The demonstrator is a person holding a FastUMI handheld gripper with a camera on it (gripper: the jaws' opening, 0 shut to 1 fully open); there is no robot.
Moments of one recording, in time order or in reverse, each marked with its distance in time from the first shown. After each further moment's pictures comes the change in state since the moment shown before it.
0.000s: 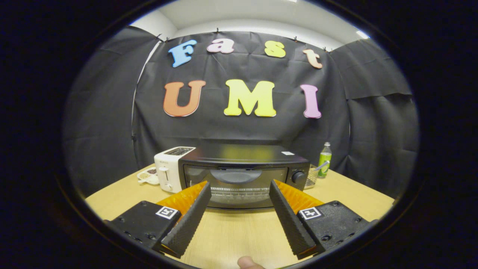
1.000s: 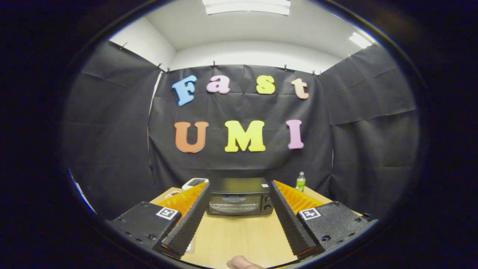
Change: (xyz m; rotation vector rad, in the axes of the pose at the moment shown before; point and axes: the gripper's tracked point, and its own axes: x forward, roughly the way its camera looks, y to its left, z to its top) arm -0.229 -0.025 0.145 0.041 -0.127 -0.002
